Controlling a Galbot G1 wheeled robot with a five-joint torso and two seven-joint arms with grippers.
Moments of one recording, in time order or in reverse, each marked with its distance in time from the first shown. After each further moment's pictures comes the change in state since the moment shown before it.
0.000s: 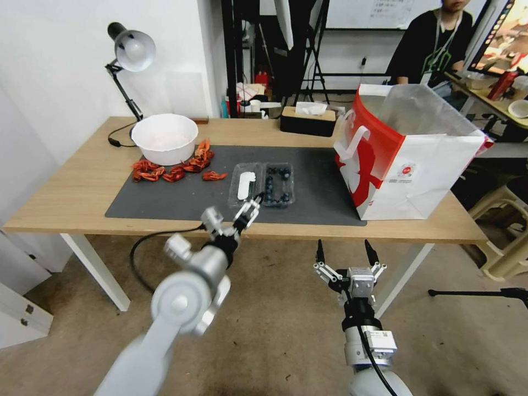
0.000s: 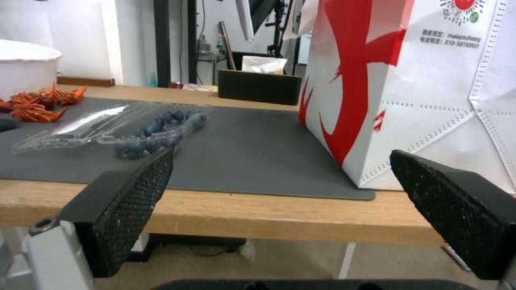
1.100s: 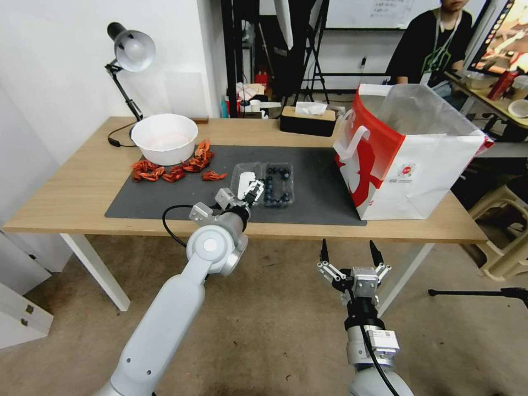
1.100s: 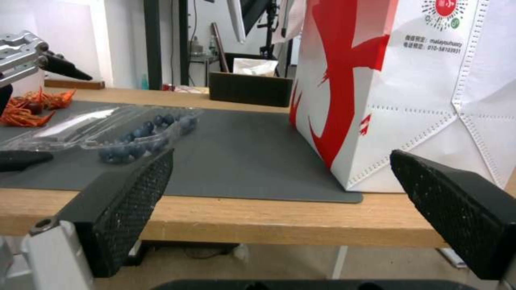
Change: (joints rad) left arm -0.184 -0.060 0.044 0.269 0.108 -0.062 -0.072; right arm -0.006 0.009 0.015 0.013 -0.001 -0.006 0.003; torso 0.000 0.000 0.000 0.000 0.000
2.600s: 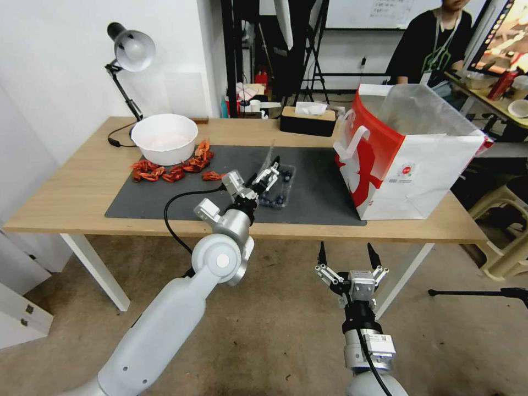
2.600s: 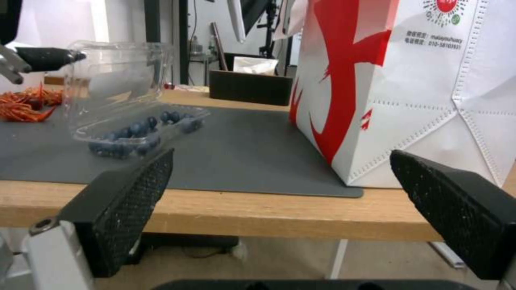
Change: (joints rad) left arm -0.055 0.096 0.139 -0.044 0.149 -0.122 0.286; right arm -0.012 0.020 0.000 -0.016 -0.029 0.020 -0.006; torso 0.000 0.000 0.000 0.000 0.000
